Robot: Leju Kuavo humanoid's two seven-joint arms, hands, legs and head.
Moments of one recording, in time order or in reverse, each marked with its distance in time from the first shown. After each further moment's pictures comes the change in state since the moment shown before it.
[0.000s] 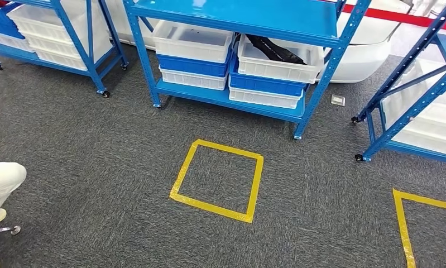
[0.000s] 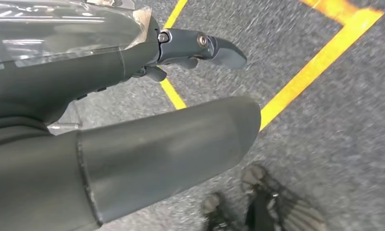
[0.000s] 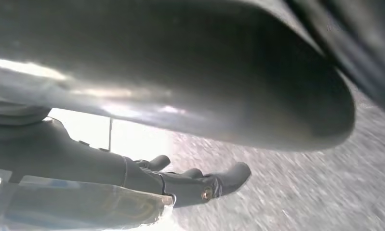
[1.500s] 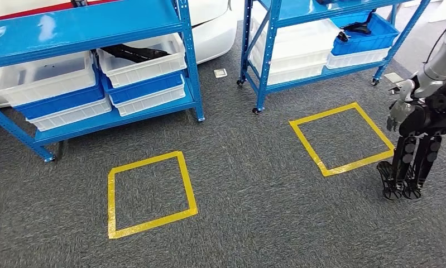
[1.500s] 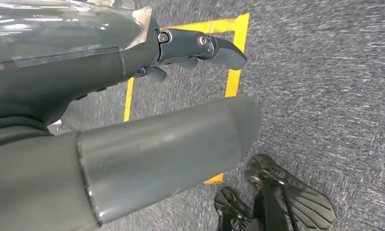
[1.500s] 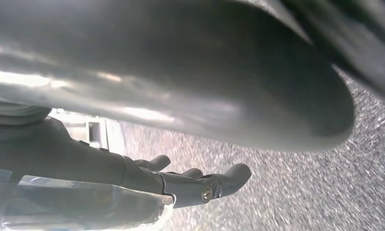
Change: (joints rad) left arm 0.006 0.030 -0.006 0.003 -0.056 -0.091 0.031; right arm 0.003 0.014 -0.021 0.002 -0.045 -0.002 0.036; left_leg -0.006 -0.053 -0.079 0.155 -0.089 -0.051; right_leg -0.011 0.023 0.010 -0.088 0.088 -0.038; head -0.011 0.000
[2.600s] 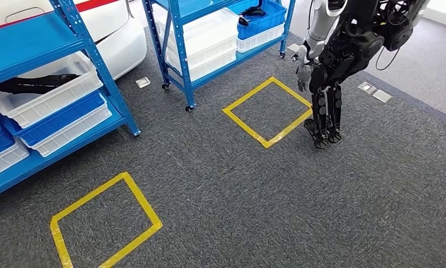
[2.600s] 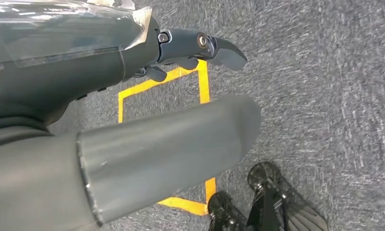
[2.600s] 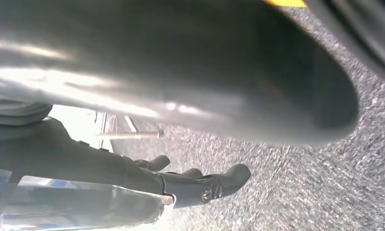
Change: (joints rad) left arm 0.002 -0.050 0.073 0.002 0.040 0.114 -0.018; right arm -0.014 -0.018 0.078 0.001 0.040 0.002 -0.021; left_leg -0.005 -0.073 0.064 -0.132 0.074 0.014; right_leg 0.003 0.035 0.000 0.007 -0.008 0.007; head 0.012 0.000
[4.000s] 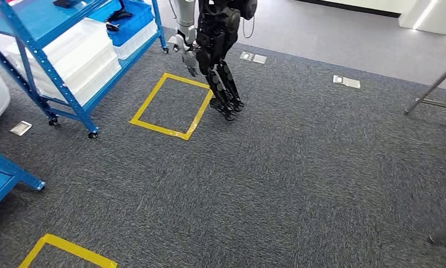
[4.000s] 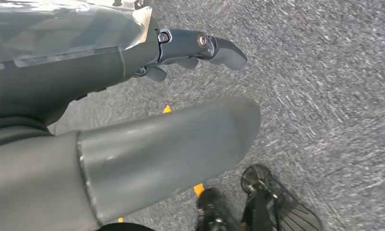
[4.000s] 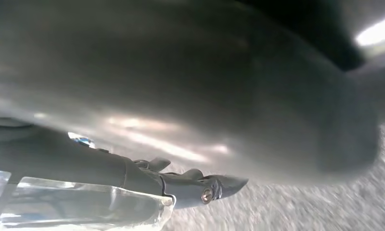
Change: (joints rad) left arm -0.003 -0.031 0.033 0.007 0.030 0.033 -0.017; right arm -0.018 0.023 0.067 -0.002 0.024 -0.007 -0.023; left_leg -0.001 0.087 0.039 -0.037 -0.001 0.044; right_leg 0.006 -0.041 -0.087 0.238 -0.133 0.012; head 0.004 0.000
